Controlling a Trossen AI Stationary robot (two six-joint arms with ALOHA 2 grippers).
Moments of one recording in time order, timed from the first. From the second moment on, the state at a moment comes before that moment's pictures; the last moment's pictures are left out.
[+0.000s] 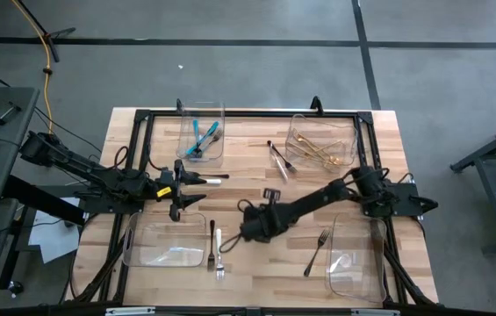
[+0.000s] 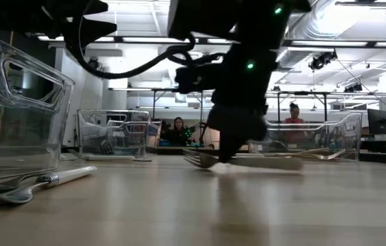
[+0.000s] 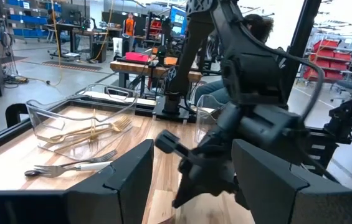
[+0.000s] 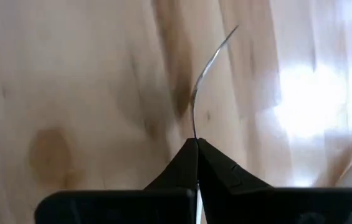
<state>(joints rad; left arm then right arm) -0.32 0.77 0.23 0.56 -0.38 -0.13 0.31 2.17 1.56 -0.86 0.47 0.44</state>
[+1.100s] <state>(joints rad) -0.30 0.79 0.23 0.58 -0.38 -0.16 0.25 1.53 0.73 0.65 0.51 0.27</state>
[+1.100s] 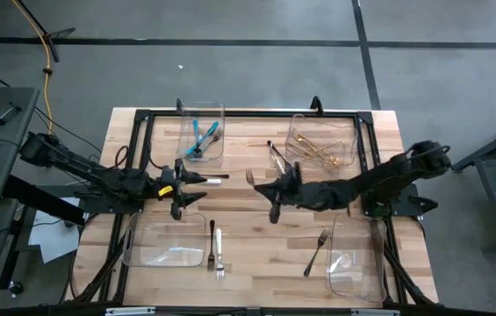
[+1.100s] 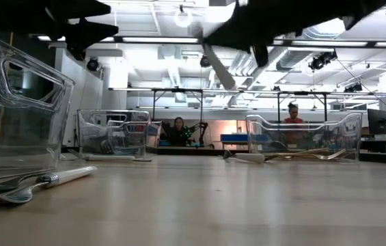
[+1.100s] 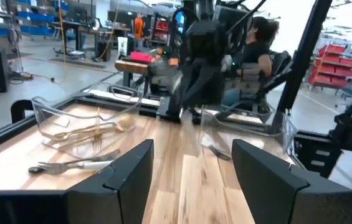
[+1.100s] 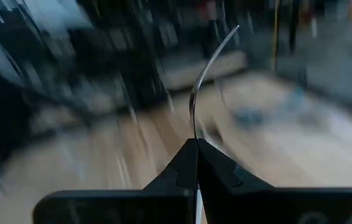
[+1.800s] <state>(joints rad) -0.24 1.35 0.32 1.10 -0.19 -0.11 0.22 1.72 0.84 1.07 0.36 0.00</state>
